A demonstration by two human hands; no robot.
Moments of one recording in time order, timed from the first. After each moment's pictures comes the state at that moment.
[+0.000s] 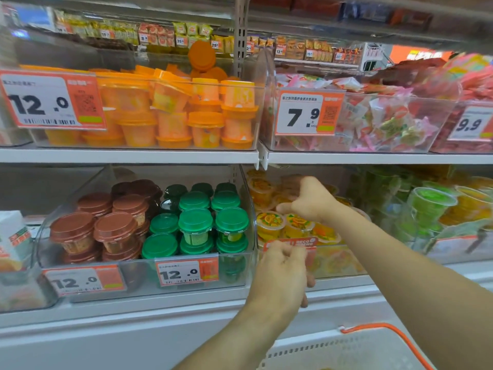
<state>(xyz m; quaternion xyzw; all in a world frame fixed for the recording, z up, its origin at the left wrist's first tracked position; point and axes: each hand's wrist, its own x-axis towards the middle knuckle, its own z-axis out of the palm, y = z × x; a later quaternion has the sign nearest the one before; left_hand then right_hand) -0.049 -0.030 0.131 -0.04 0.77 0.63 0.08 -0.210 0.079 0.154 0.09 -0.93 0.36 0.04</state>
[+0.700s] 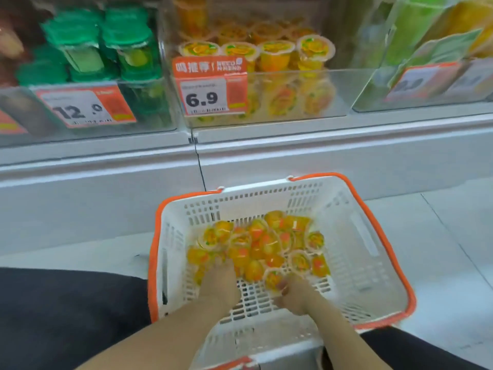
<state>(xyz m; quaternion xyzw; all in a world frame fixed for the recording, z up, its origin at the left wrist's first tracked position) 0.068 0.022 -0.205 -0.02 0.95 0.11 0.28 0.066 0.220 -0.208 -0.10 -0.85 0.24 -0.46</state>
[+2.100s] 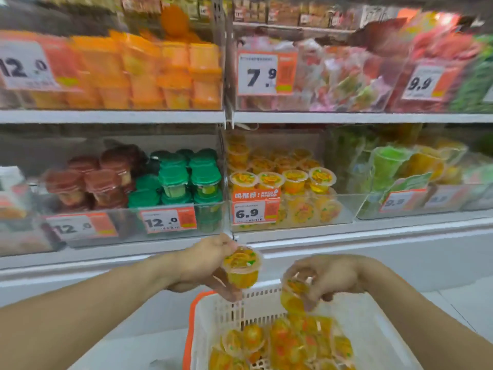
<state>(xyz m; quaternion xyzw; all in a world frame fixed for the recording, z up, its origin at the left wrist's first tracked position) -0.014 -0.086 0.079 -0.02 0.74 0.60 0.30 -0.048 0.188 0.055 0.08 -0.83 0.35 -0.43</state>
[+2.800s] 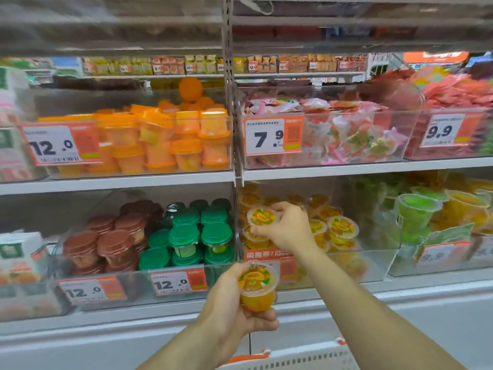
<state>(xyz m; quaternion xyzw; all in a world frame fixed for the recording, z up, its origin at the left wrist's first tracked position) -0.028 -0.041 0.126 -0.18 0.55 0.80 0.14 -0.164 0.078 0.135 0.05 -0.88 0.46 0.09</state>
